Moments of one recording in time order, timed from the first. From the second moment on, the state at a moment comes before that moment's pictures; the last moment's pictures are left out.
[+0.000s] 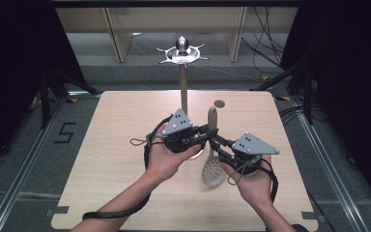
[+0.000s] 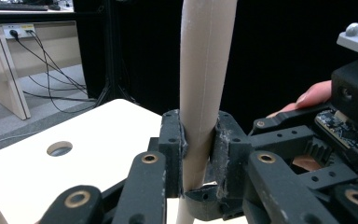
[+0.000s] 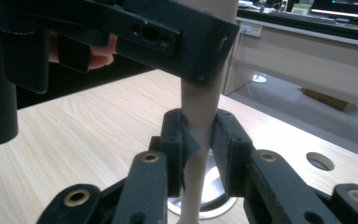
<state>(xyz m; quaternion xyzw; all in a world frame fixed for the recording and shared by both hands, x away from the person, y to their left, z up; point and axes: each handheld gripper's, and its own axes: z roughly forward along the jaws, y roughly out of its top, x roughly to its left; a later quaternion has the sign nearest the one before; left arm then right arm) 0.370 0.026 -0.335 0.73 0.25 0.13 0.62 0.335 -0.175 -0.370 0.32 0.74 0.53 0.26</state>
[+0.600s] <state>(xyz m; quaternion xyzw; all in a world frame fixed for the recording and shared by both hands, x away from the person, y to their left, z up) 0.377 0.054 -0.320 0.73 0.26 0.16 0.61 0.322 -0.203 -0.389 0.34 0.76 0.50 0.25</state>
